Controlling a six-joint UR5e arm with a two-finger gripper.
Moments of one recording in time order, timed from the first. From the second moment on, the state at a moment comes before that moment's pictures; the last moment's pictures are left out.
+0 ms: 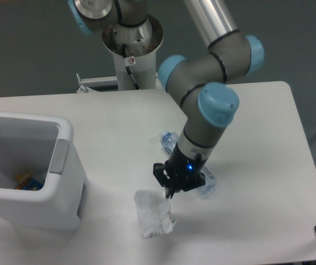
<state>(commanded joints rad) 2.46 -1.89 -1.48 -1.06 1.10 0.53</state>
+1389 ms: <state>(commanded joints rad) 2.13 -1.70 -1.51 -1.04 1.05 0.43</state>
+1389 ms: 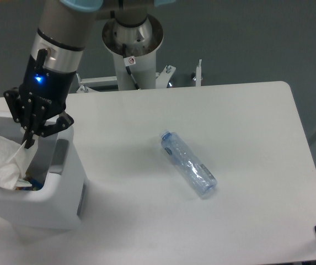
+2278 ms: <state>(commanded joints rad) 2.40 -1.79 -1.51 -0.99 1.05 0.43</state>
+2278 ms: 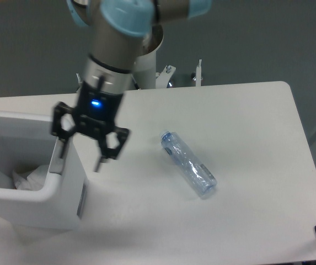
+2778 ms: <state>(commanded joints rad) 2.57 -1.91 -1.60 -1.00 1.29 0.57</state>
